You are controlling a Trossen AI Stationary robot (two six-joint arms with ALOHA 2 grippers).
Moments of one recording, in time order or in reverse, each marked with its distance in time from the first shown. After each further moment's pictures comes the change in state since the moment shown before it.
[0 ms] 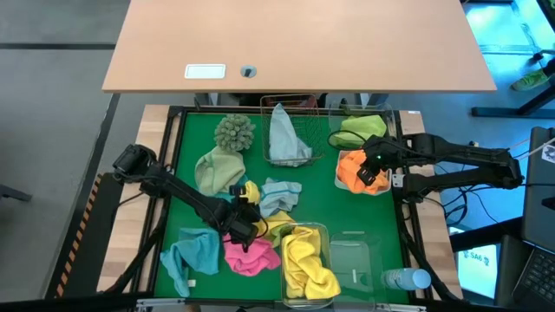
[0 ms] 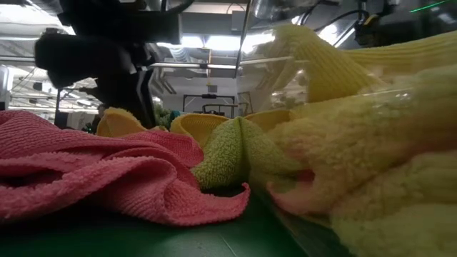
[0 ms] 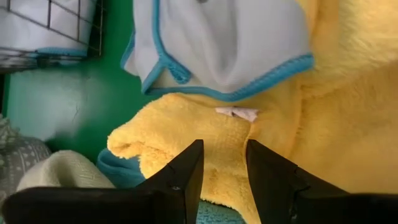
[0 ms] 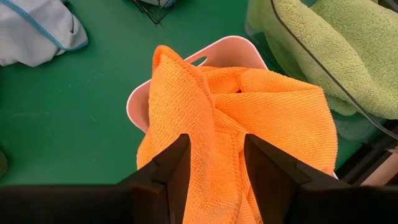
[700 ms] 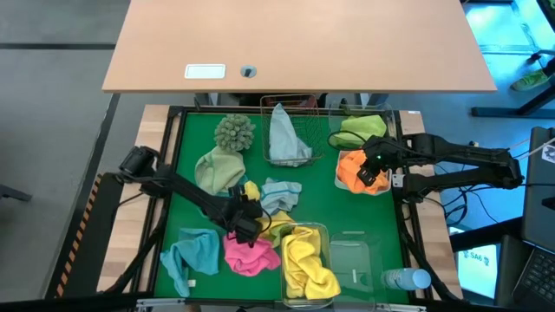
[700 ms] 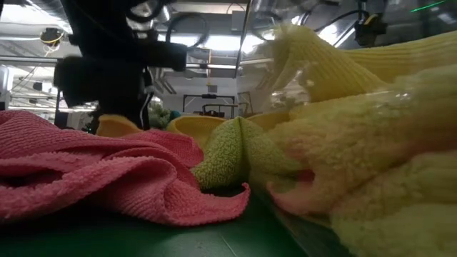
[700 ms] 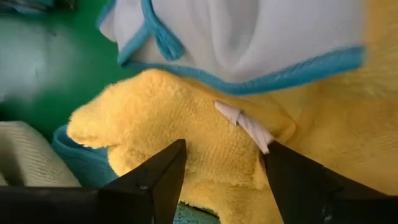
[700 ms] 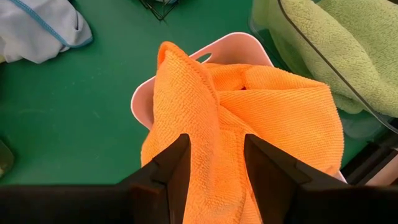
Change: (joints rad) left arm 0.042 0.054 -0.011 0.032 0.085 -0.144; right arm 0.000 0.000 0.000 -0.001 -0.018 0.000
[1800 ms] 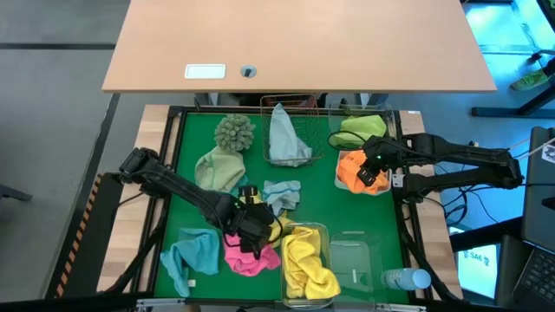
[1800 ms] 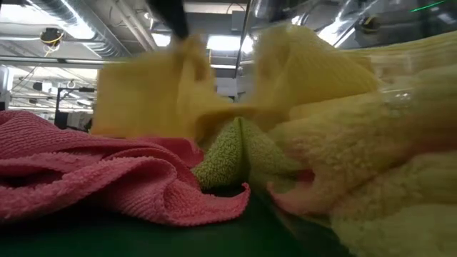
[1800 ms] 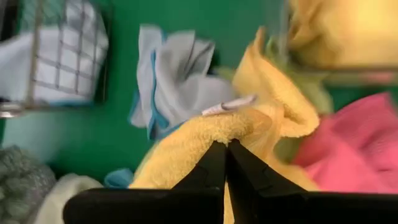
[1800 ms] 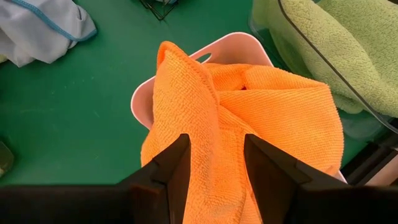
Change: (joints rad) left arm -0.040 0.010 0.494 -0.343 0.022 0.123; right arm 0.000 0.000 0.000 0.000 0.000 0.000
